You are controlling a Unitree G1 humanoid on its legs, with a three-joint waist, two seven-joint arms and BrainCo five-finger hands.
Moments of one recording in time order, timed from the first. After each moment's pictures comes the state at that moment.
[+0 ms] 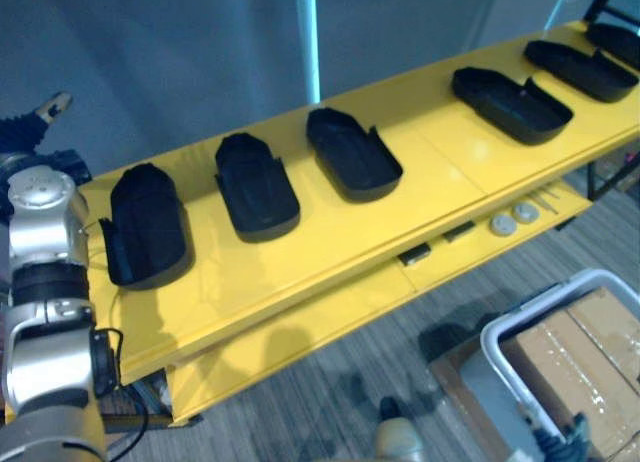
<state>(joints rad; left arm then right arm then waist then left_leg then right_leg) -0.76 0.73 0.22 0.57 -0.26 0.05 0.49 0.35 -0.07 -0.45 0.40 0.23 -0.46 -0.40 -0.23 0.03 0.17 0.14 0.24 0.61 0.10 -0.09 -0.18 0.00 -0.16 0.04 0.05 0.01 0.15</state>
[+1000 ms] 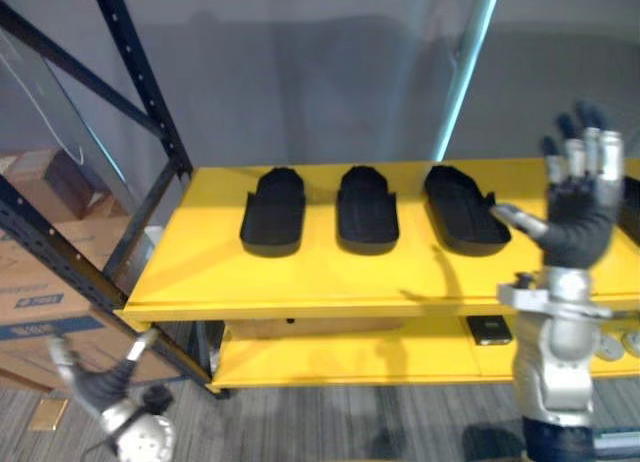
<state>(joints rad) 0.34 -0.01 0.21 0.37 0.20 -0.31 0.51 -0.12 -0.25 0.01 -0.30 0.27 -0.31 -0.04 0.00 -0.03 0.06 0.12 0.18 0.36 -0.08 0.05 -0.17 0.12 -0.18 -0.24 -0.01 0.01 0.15</state>
